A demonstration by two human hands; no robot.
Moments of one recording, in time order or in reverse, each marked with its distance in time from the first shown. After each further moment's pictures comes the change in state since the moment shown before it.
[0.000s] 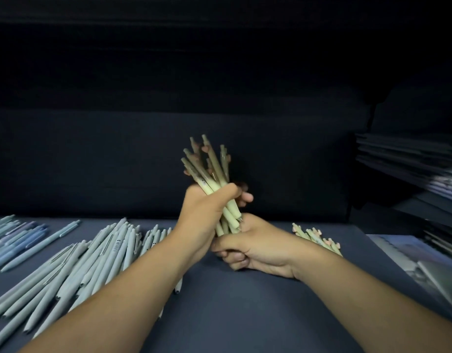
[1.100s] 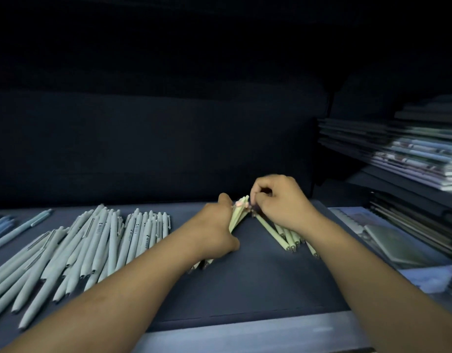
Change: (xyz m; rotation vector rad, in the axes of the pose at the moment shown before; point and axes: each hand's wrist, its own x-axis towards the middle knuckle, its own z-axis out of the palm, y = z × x) left_hand -0.030 -0.013 0.004 1.218 -0.544 -0.092; right_hand -0.052 -0.007 -0.041 -0.785 0.768 -0.175
